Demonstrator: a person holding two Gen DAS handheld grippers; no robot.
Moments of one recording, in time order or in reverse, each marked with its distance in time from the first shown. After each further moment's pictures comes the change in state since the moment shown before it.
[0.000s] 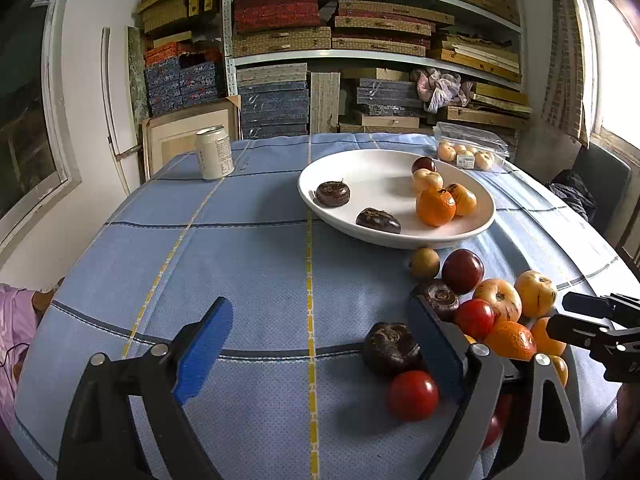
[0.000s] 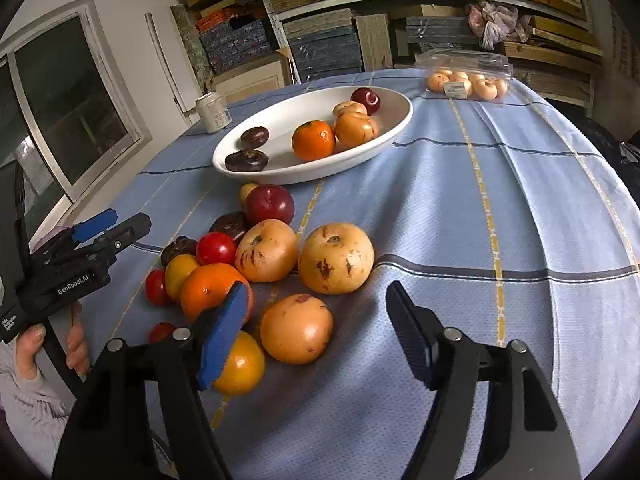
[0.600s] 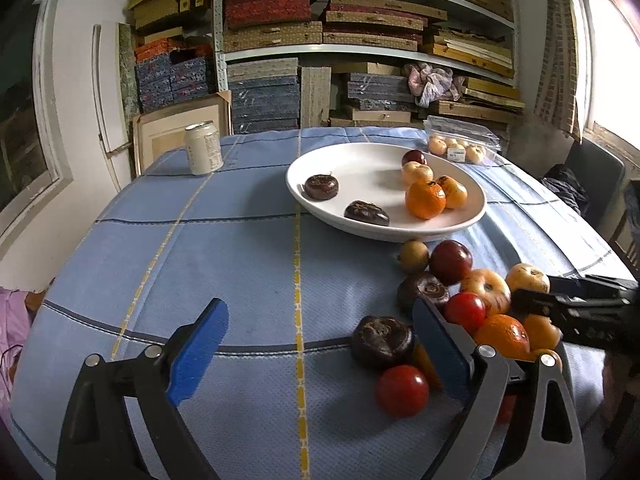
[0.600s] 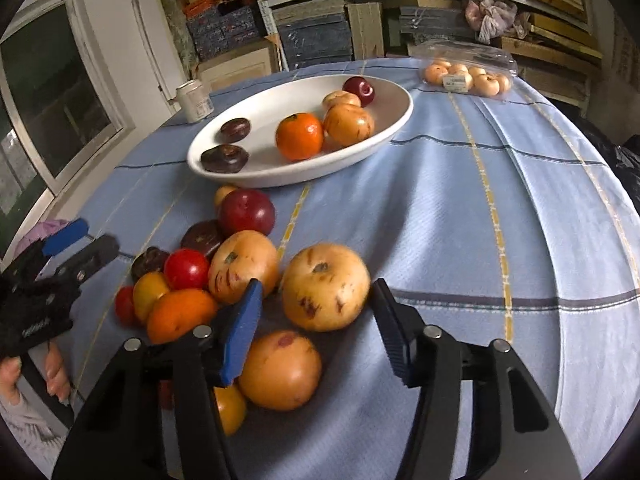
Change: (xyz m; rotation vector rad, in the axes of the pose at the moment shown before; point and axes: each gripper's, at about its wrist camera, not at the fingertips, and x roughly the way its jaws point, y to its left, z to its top) left arm 0.001 -0.006 -0.001 0.013 0.023 -0.042; right arm 0.032 -0.007 0.023 0.014 0.052 -0.067
